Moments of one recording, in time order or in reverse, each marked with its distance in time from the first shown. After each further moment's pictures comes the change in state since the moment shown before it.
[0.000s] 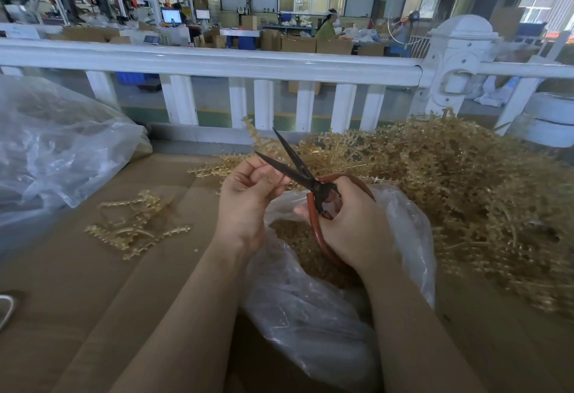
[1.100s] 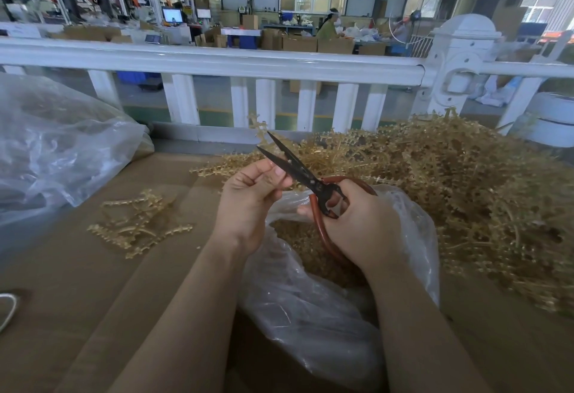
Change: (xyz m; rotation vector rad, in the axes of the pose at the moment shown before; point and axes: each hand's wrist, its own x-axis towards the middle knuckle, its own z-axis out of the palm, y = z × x) left_hand 0.004 -0.001 -0.008 -0.002 -0.081 -0.083; right_hand -0.001 0.000 -0.003 -0.058 0.068 -0.021
